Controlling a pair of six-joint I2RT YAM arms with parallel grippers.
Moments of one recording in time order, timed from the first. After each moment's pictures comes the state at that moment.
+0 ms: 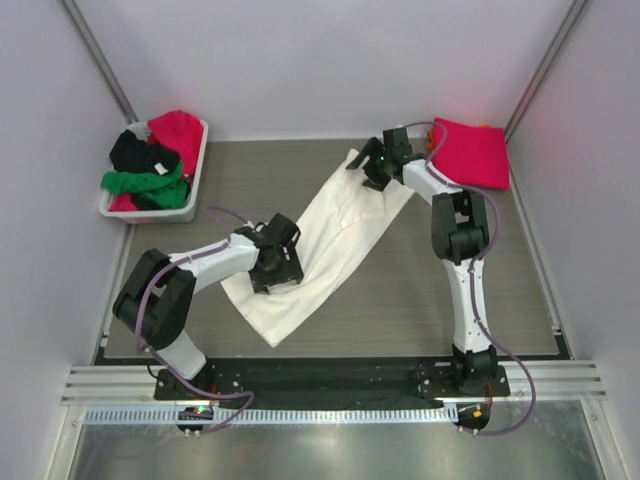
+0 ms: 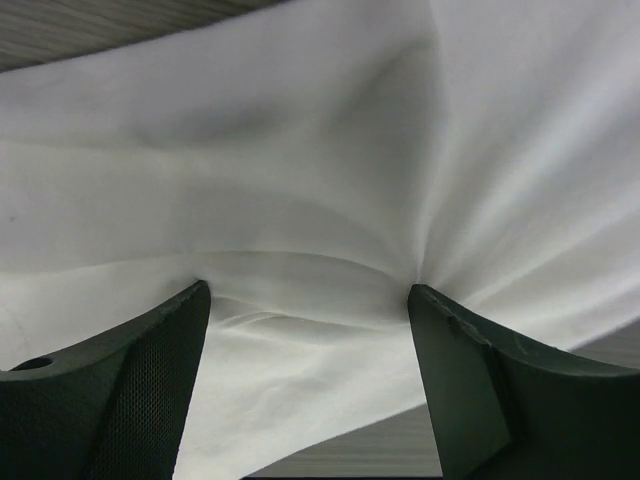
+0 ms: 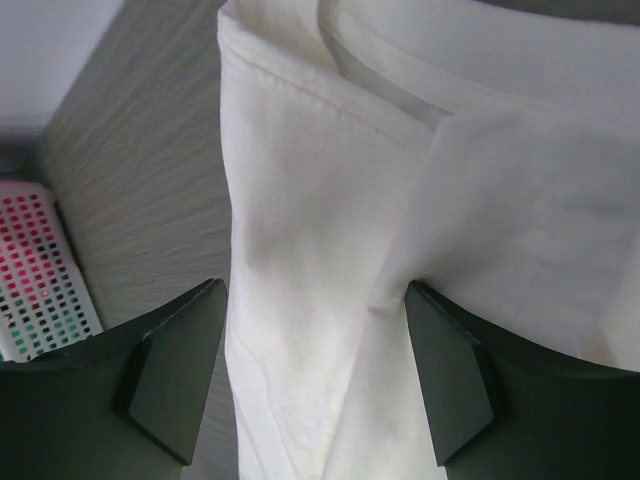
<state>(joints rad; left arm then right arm) -0.61 1.64 0.97 -0.63 -0.13 -0.89 0.23 2.38 1.90 -0.29 -0.20 0.88</state>
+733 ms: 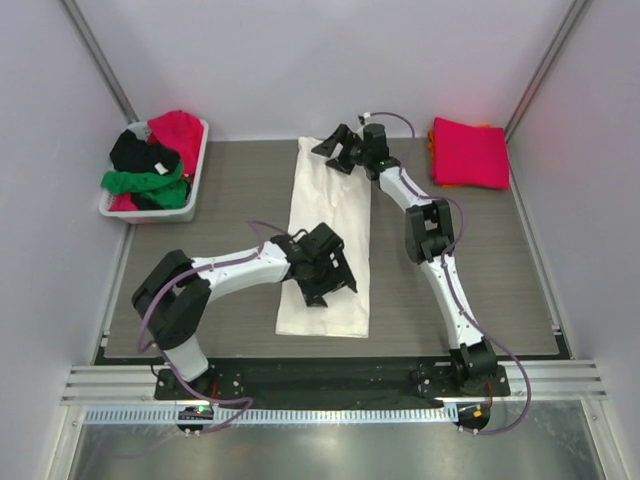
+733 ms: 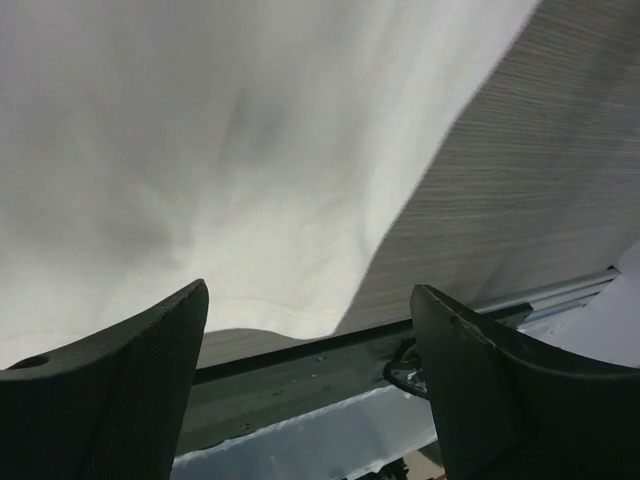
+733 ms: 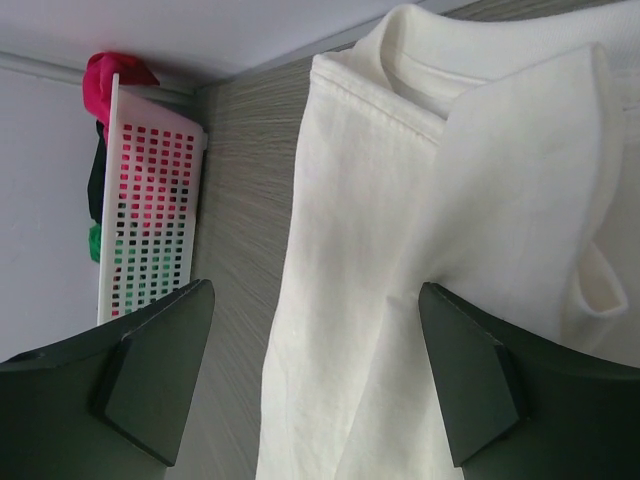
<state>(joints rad) -0.88 1.71 1.06 -0.47 0.14 -1.27 0.30 2.86 2.52 0.02 -0.53 0.90</state>
